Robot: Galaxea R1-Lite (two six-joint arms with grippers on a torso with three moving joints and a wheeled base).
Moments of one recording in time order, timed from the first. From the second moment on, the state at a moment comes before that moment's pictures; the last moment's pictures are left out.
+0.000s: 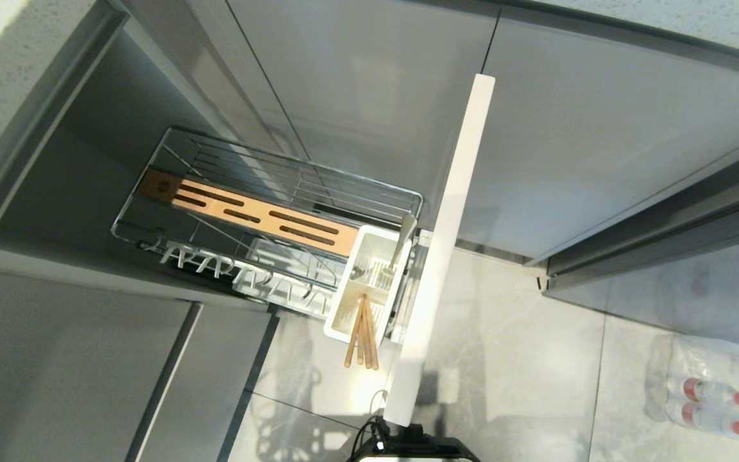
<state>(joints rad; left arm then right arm) -0.07 1.32 -1.92 0.49 0.32 -0.53 0.00 0.00 0.00 0.00 -0.02 0.04</state>
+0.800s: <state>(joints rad) -0.33 1.01 -1.74 0.61 0.14 -0.10 0.00 0.00 0.00 0.00 -0.02 0.04</state>
